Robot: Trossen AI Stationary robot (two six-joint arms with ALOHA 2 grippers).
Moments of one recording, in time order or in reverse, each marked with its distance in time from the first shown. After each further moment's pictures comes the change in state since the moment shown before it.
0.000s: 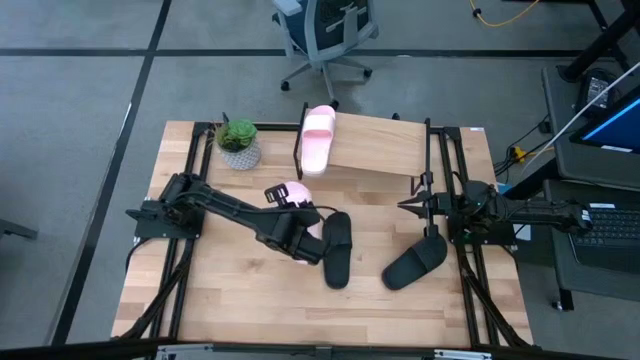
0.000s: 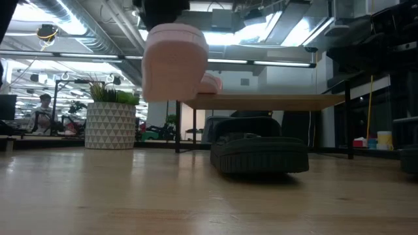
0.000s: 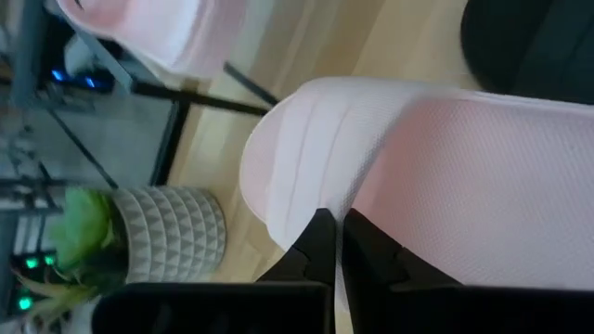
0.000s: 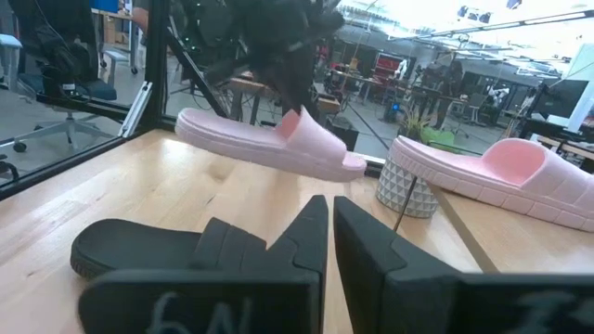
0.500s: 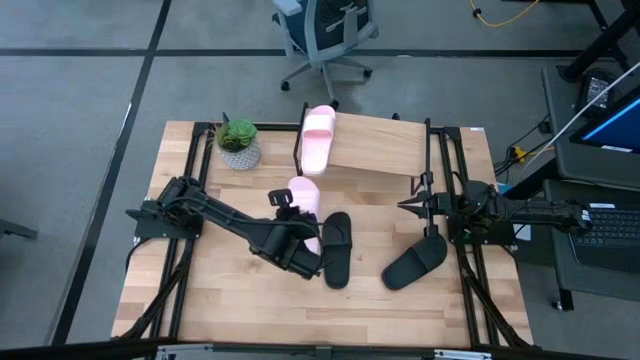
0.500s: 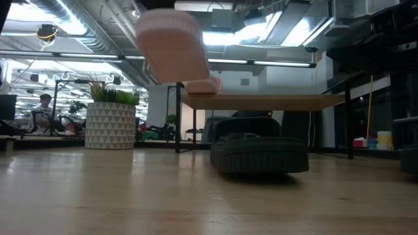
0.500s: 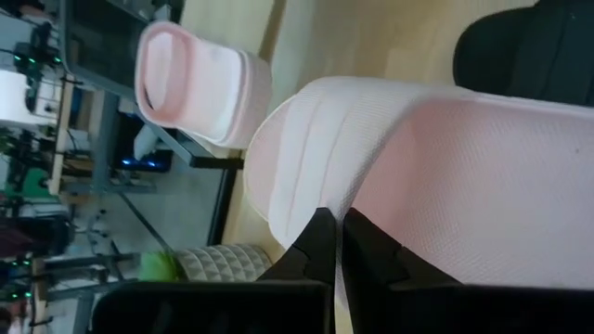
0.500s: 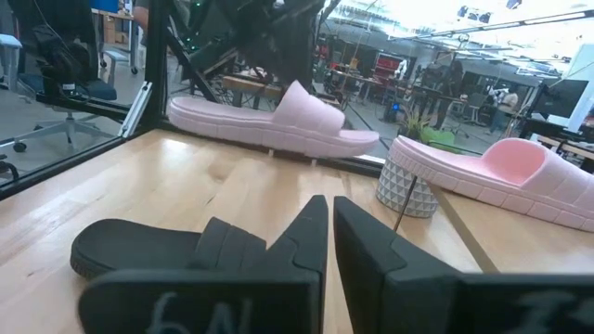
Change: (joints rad) left arm -0.075 0.000 0.029 0.005 -0.179 0.131; right arm 0.000 0.000 0.000 0.000 0.000 0.000
